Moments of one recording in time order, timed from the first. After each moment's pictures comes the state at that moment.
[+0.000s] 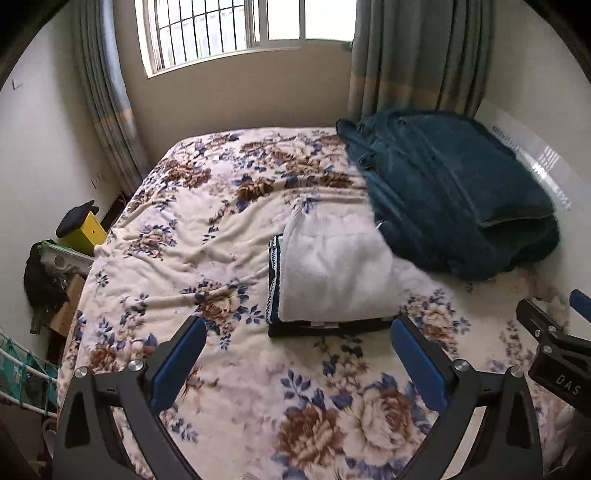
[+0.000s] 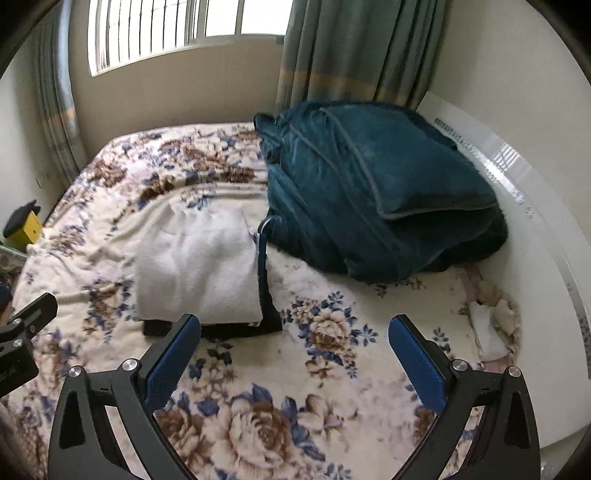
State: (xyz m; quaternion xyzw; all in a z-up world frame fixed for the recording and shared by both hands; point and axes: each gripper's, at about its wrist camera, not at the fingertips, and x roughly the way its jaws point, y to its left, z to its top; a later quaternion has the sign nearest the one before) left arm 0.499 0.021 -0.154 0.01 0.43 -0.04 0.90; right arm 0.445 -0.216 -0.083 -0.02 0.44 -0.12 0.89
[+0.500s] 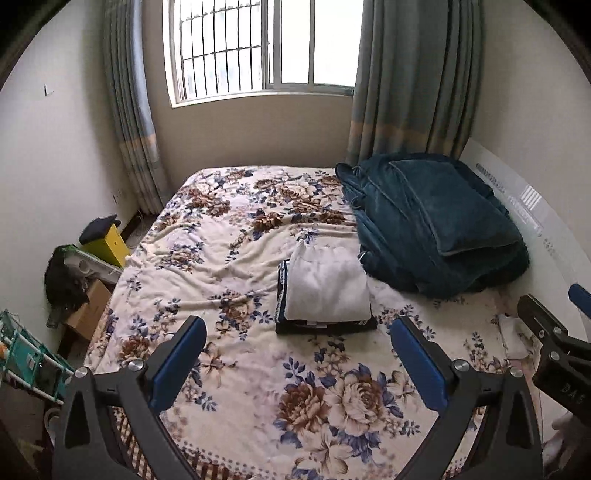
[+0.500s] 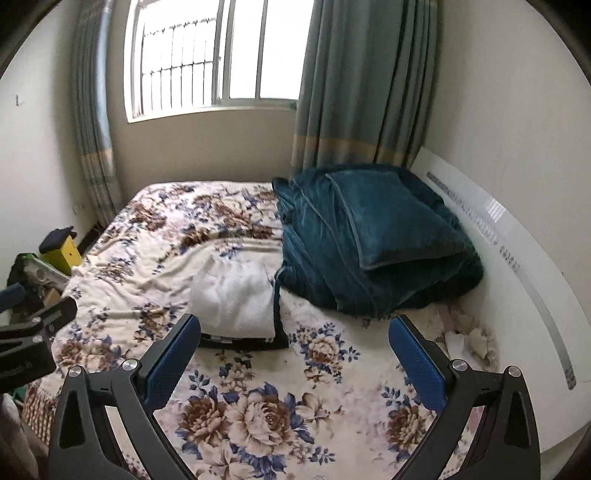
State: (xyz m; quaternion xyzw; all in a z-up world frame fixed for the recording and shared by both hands) left arm 0.376 0.035 -0.026 -0.01 0.38 -0.02 0.92; right arm 0.285 -0.193 0.106 -0.03 0.35 -0.08 0.93
